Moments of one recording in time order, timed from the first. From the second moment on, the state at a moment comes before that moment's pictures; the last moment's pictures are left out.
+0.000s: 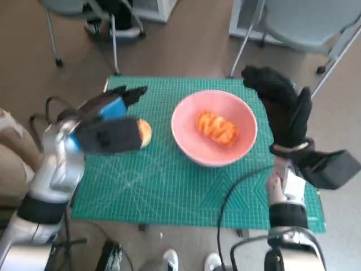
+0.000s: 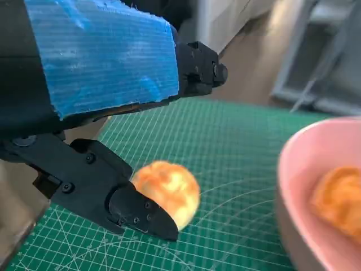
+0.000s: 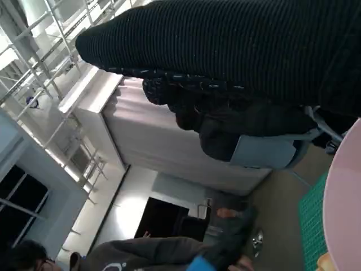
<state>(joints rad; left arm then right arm) -0.75 0.59 -0.30 0.27 0.59 0.31 -0.56 -0.75 -0.10 -0.24 0.79 0.39 -0.74 0.66</state>
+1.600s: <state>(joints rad) -1.08 0.37 -0.51 1.19 0.66 0.20 -0.42 -0.74 -0.13 -0.25 0.75 0.39 -0.71 0.66</state>
